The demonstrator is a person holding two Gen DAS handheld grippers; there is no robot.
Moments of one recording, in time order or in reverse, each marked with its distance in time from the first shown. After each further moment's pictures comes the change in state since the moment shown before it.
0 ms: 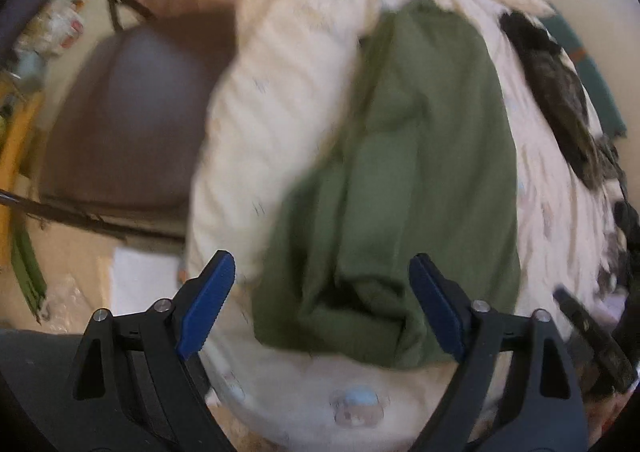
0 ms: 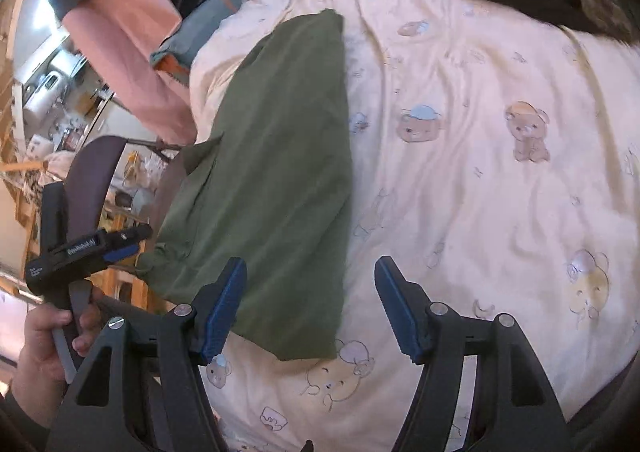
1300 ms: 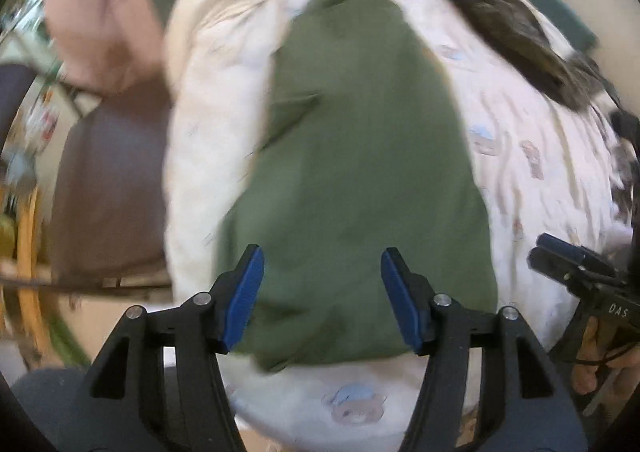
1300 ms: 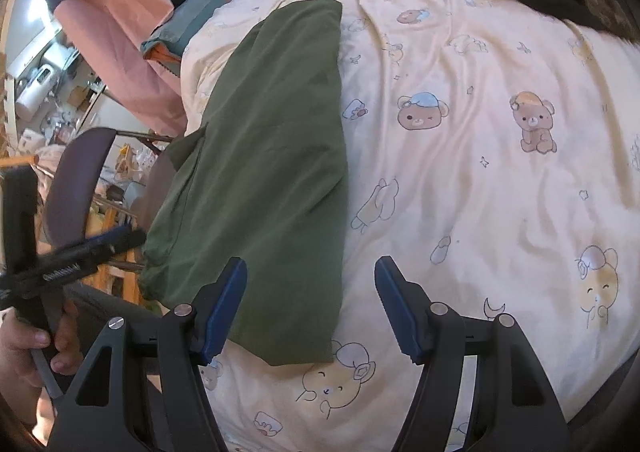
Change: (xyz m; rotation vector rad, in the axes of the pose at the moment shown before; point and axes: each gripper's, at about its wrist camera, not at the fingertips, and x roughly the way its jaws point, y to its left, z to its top) left arm -0.007 -0.086 -0.015 0.335 -0.071 0.124; right arm 0.009 -0.001 -0.008 -0.008 0.029 -0.038
